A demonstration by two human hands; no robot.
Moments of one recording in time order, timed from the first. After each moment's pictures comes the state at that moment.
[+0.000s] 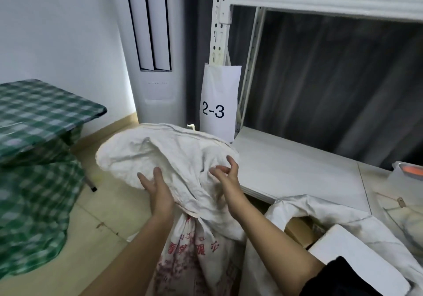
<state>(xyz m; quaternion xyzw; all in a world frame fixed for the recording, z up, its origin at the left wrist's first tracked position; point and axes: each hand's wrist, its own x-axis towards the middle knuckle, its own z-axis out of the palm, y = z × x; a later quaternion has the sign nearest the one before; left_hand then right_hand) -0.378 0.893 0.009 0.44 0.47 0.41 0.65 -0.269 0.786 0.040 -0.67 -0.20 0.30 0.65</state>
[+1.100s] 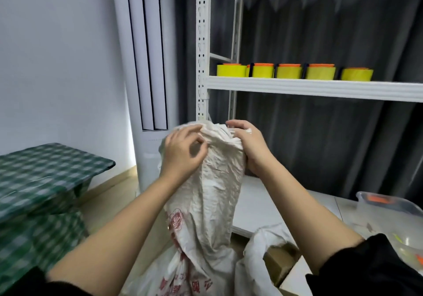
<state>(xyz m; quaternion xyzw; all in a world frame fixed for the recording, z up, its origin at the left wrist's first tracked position) -0.394 0.825 0.240 0.83 0.10 0.53 0.12 -0.276 0.695 0.274 -0.61 -0.33 0.12 0.71</state>
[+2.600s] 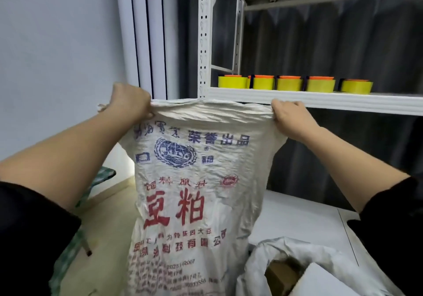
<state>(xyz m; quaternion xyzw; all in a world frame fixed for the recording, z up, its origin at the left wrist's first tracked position) -0.427 0.913 0.392 0.82 0.37 0.19 -0.39 -0.175 0.641 0.358 -0.82 -0.43 -0.38 0.03</state>
